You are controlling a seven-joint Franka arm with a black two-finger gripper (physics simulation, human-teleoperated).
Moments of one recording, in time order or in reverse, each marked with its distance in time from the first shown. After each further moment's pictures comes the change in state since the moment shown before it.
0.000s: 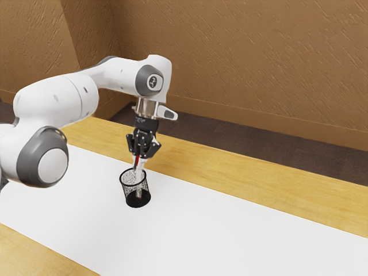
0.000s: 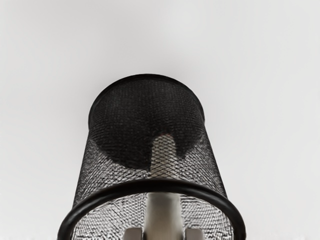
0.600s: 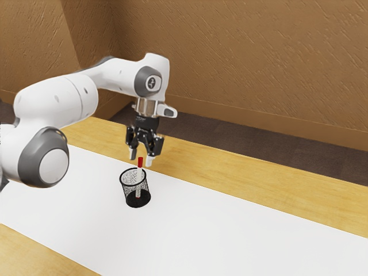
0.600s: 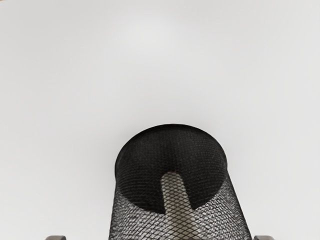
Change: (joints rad) arm 0.001 0.029 0.017 0.009 0.006 0.096 0.005
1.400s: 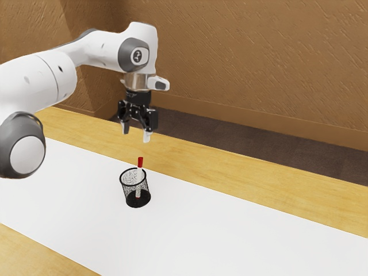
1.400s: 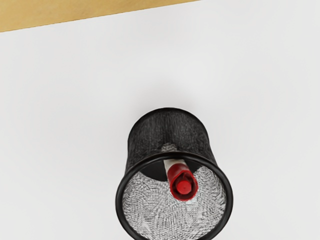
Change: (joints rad) arm 0.002 -0.204 0.002 -0.104 -0.006 0.046 -0.004
